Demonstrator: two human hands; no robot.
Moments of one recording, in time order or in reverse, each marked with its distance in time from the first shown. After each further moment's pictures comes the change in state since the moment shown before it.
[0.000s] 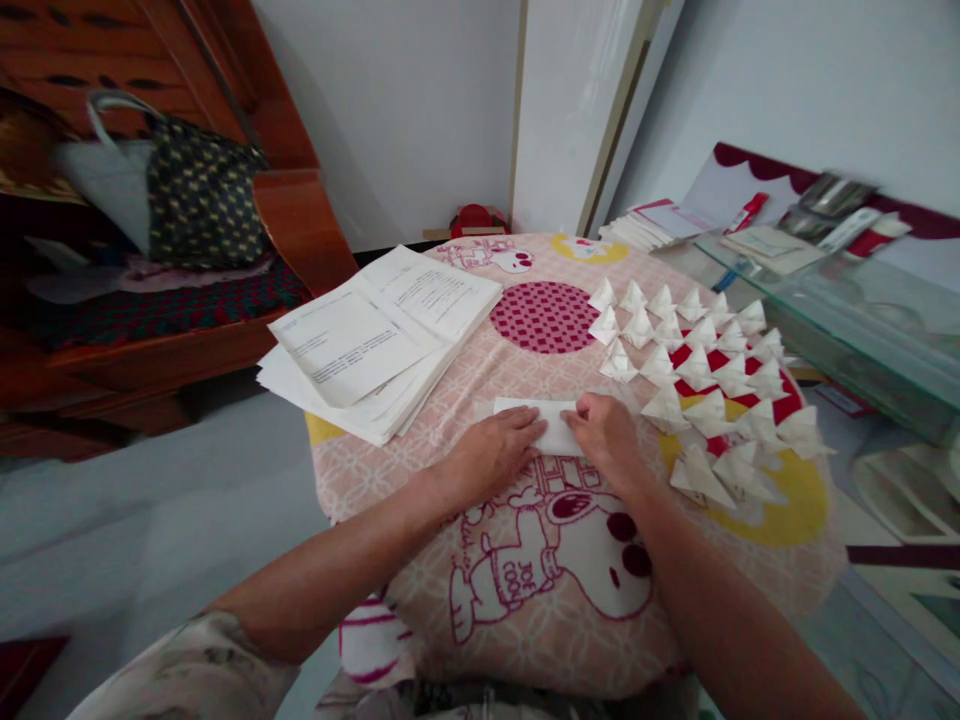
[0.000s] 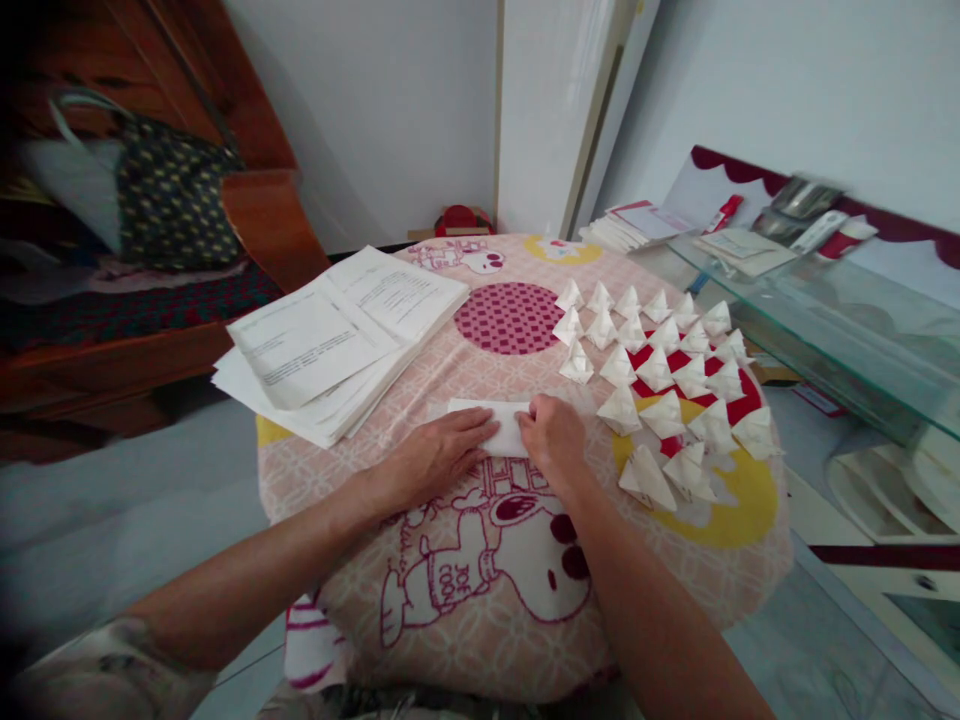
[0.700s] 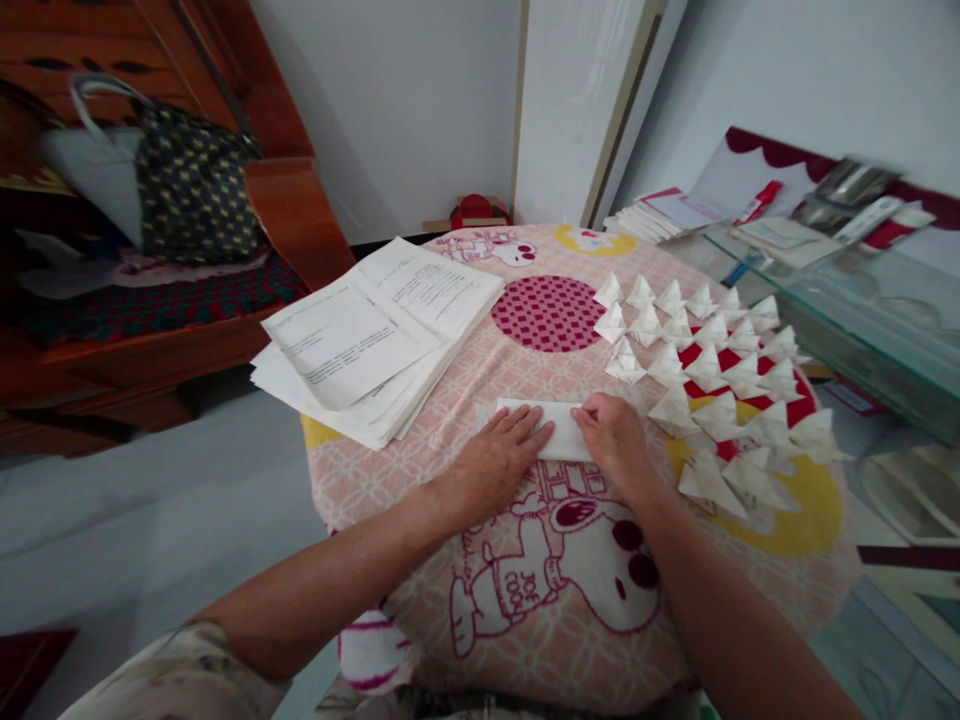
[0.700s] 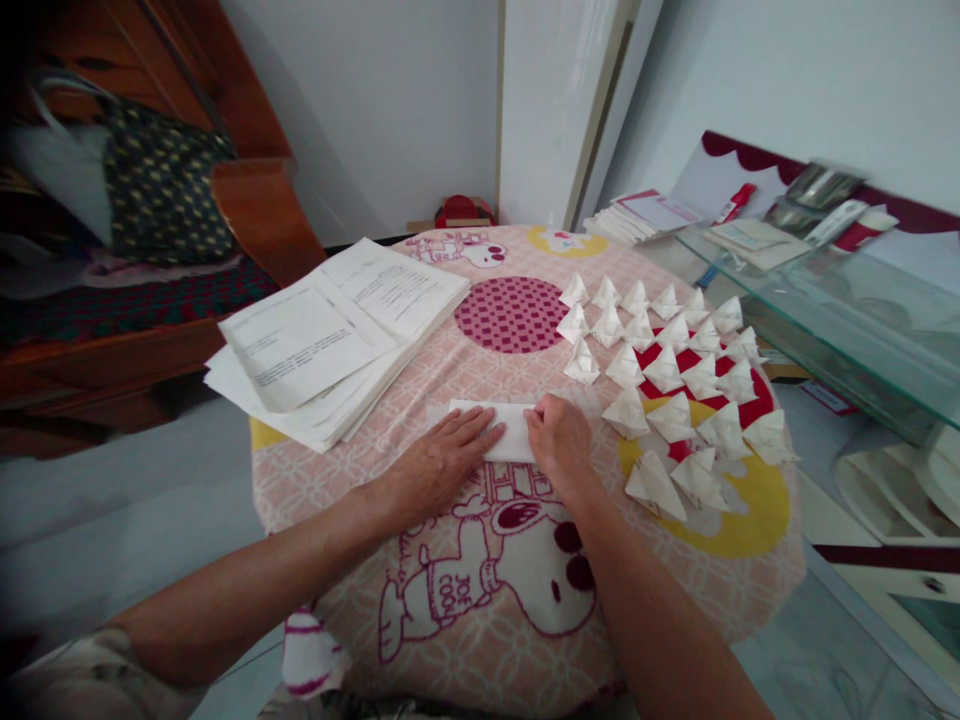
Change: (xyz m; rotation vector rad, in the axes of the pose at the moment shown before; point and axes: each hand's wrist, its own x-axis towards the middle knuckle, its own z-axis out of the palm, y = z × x) left_hand -0.009 0.004 0.008 0.147 -0.158 -0.013; right_hand -0.001 0.007 0.005 0.038 0.035 0.000
